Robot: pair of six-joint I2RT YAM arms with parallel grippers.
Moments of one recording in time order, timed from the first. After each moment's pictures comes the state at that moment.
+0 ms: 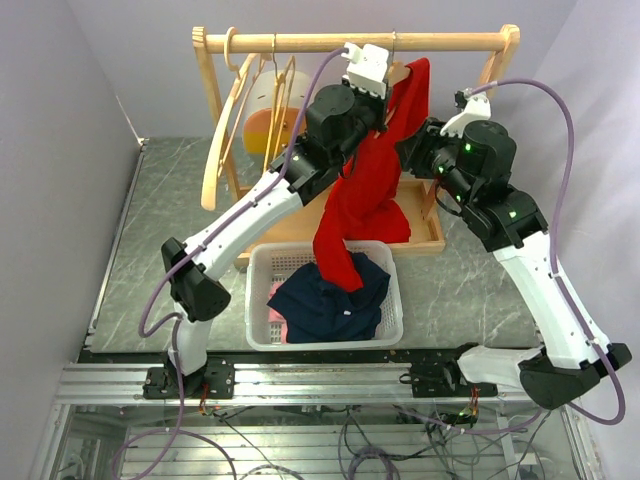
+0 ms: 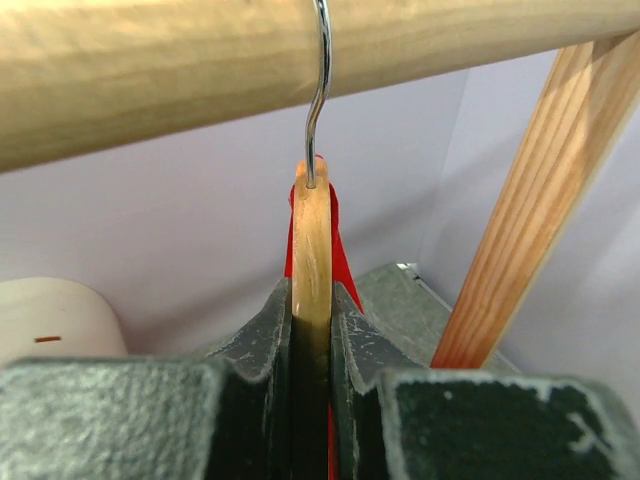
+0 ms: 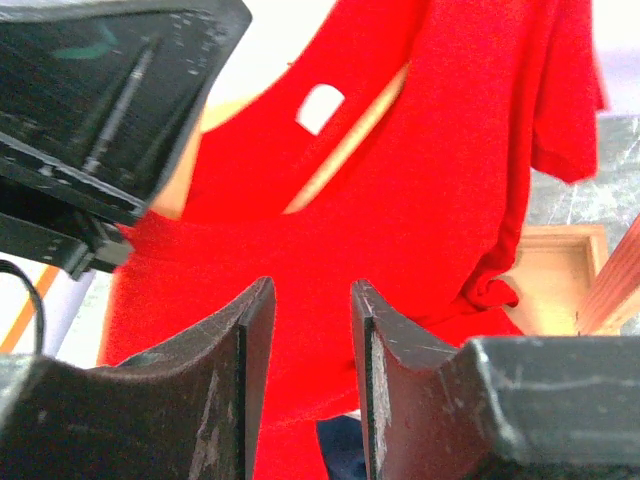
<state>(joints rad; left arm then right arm) -0.88 1.96 2.23 -0.05 -0.30 0.00 0.49 1.23 1.59 -0.52 0.17 0.37</state>
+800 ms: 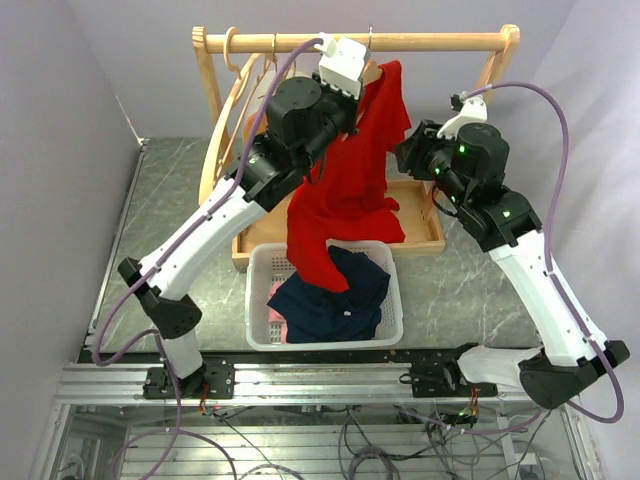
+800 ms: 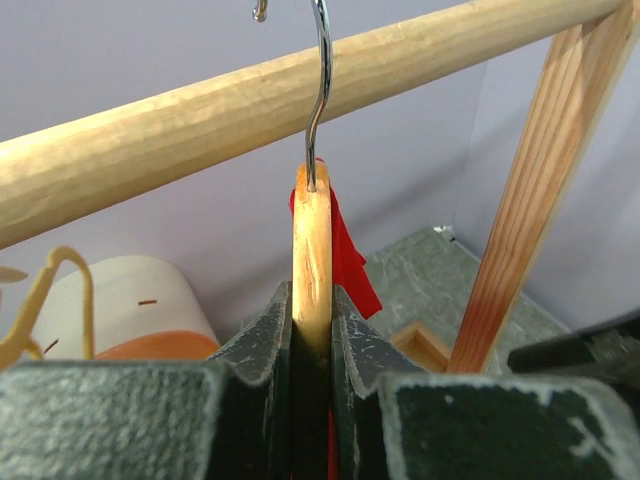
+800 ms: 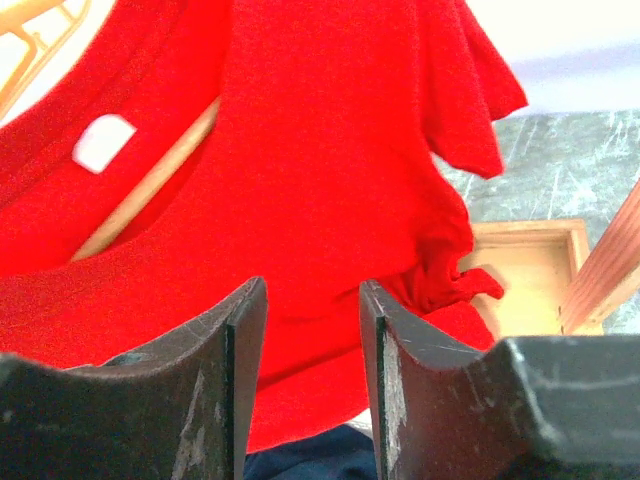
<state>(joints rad) -0.88 1.77 2.16 -0.23 -0.32 0.12 0.49 1.22 1.54 -0.50 0.21 0.35</state>
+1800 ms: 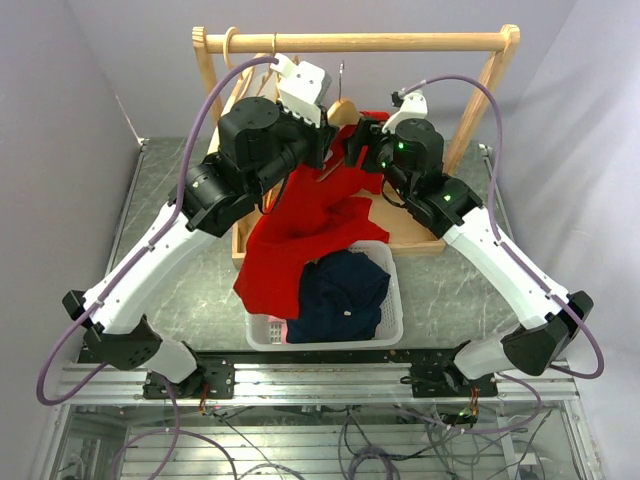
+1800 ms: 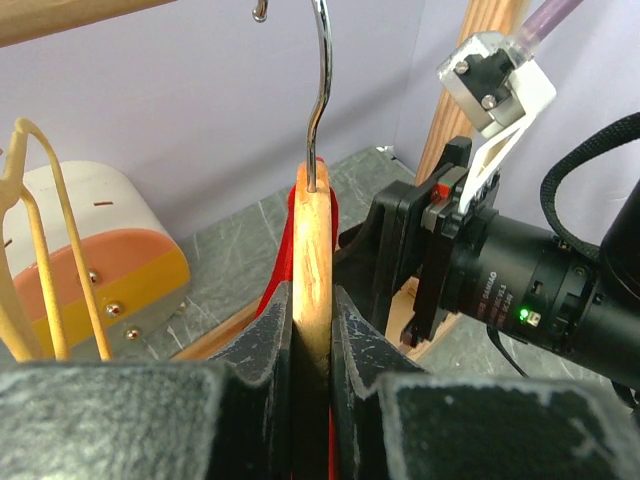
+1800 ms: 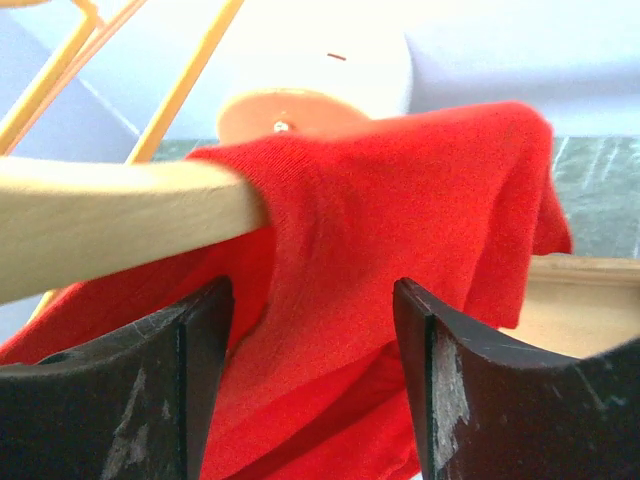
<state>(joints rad) -0.88 1.49 1.96 -0.49 -0.22 -0.04 0.66 1.43 1.58 -0.32 0.31 0.35</state>
